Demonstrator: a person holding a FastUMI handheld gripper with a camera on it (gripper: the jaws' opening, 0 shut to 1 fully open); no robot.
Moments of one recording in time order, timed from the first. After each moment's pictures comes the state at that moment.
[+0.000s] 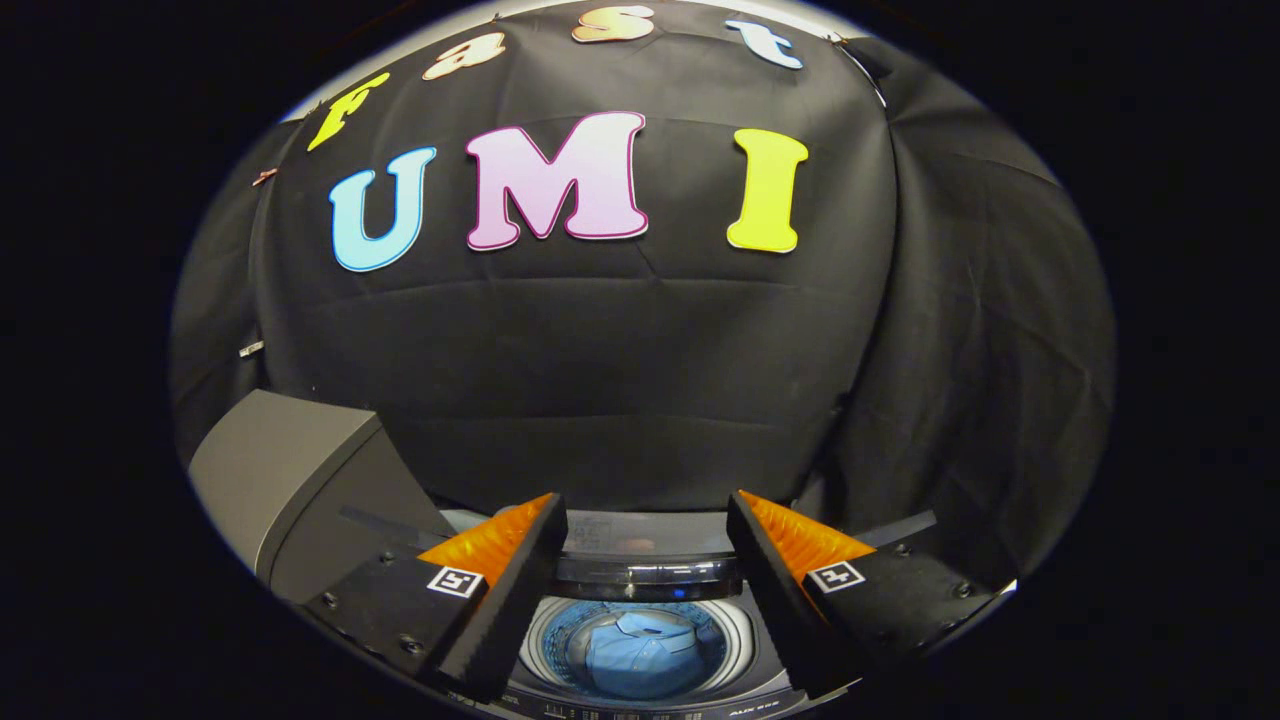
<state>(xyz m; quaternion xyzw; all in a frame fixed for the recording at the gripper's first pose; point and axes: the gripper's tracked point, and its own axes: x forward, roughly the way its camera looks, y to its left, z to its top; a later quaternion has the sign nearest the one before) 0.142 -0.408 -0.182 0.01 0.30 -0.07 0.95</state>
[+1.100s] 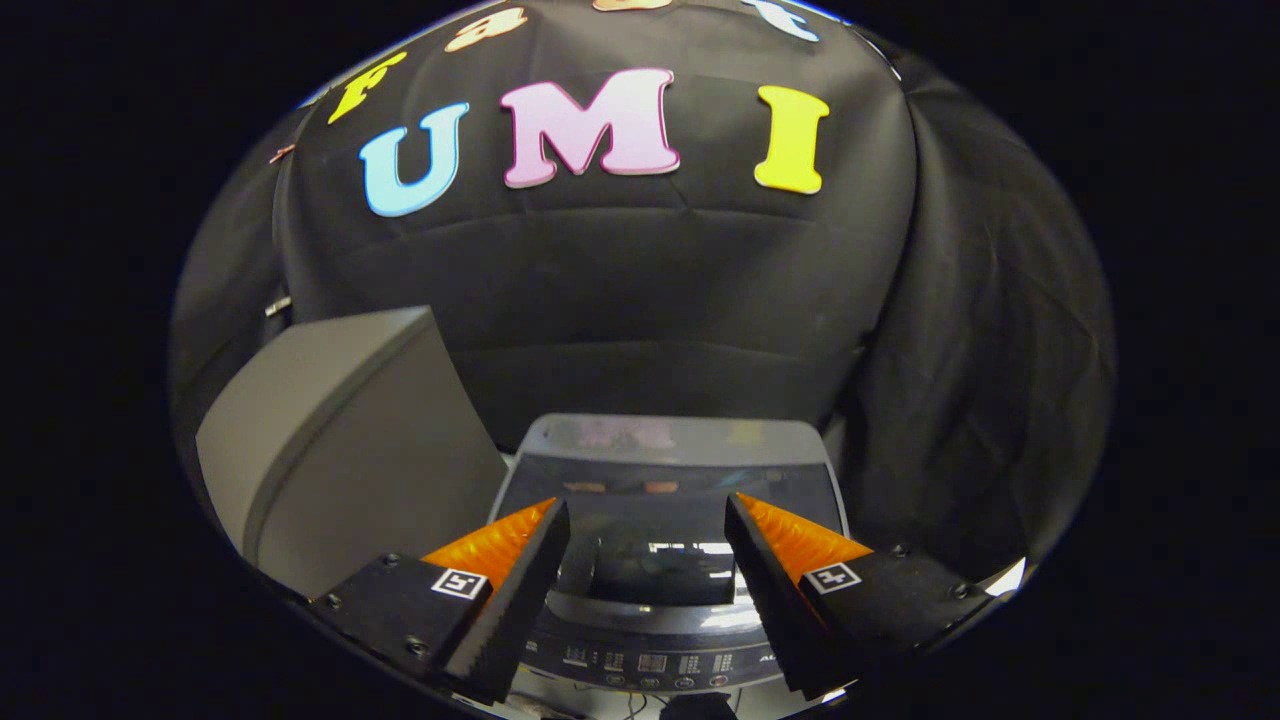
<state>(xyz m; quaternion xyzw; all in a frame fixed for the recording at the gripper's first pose) 0.091 -0.376 -0.204 0.02 0.36 -0.03 0.93</state>
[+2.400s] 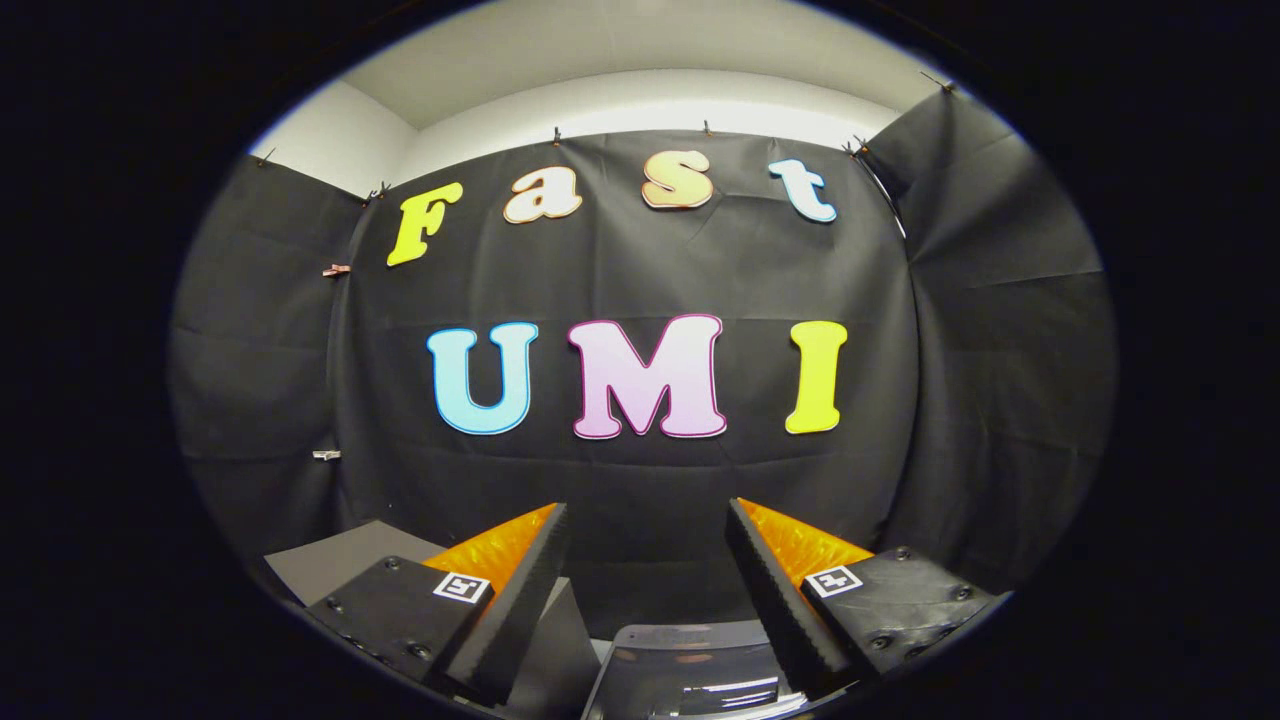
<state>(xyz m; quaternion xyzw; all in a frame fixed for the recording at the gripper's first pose) 0.119 -0.264 0.041 0.02 0.07 -0.01 1.00</state>
